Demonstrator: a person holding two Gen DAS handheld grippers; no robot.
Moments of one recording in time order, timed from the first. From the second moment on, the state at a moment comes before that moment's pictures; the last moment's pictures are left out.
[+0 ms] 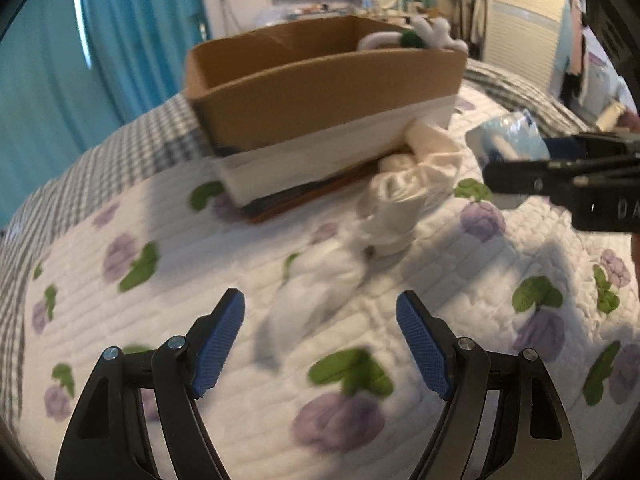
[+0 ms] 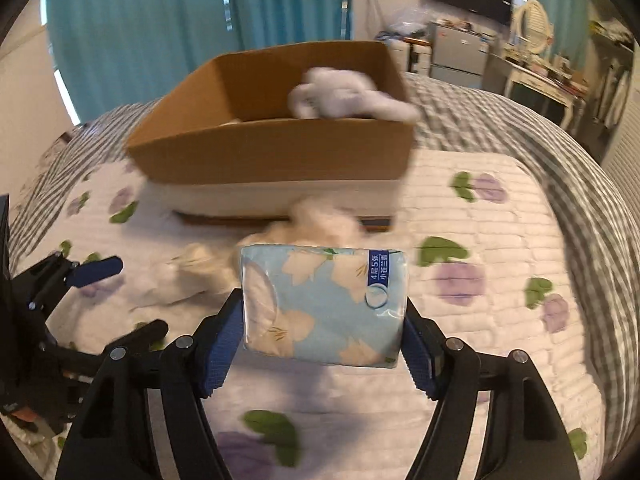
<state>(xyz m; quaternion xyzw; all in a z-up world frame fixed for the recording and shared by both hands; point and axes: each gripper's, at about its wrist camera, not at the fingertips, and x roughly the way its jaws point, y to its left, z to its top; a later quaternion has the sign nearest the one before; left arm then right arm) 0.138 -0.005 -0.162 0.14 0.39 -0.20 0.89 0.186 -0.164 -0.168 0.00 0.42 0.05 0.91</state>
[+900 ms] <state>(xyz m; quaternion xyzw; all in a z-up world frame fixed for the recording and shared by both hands) 0.129 0.004 -0.117 0.09 0.40 -0.17 0.90 0.152 -0.186 -0.135 0.06 0.39 0.09 0.91</state>
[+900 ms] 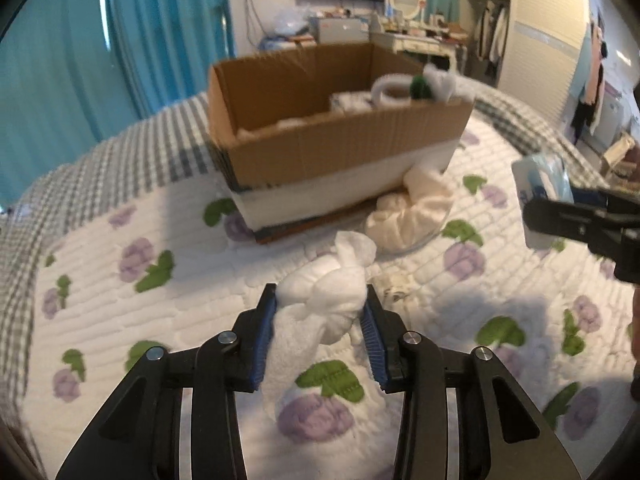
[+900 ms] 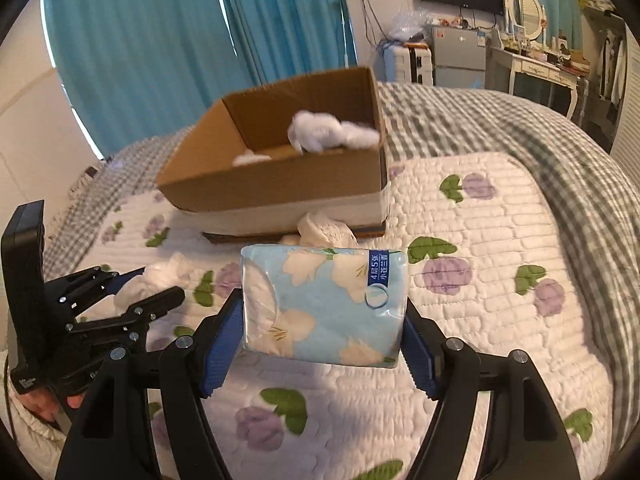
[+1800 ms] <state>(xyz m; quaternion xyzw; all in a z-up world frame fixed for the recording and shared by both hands) 0.067 -0.022 0.058 0.06 0.26 -0.10 0.96 0.098 -0.190 0.070 -0.01 0.24 0.13 0.96</state>
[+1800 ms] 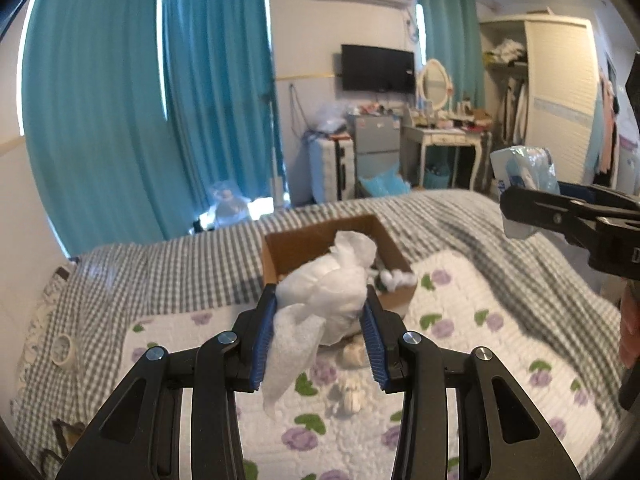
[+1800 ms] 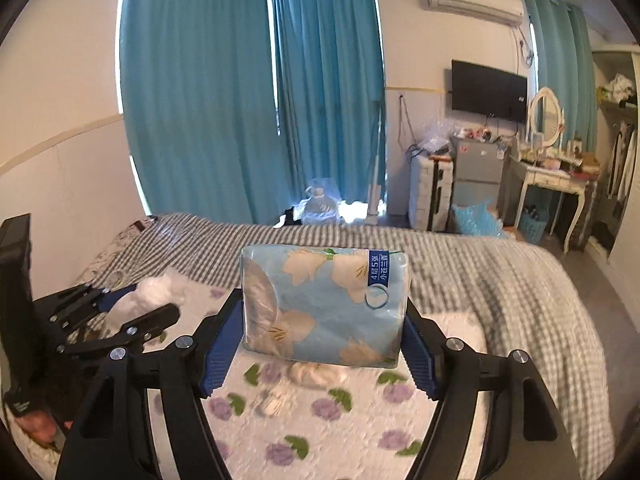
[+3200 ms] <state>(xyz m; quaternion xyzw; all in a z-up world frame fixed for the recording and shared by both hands) 0.259 -0.040 -0.015 0.01 0.32 -0.05 0.95 0.322 -0.202 -0.007 0.00 0.31 0.11 0.94</state>
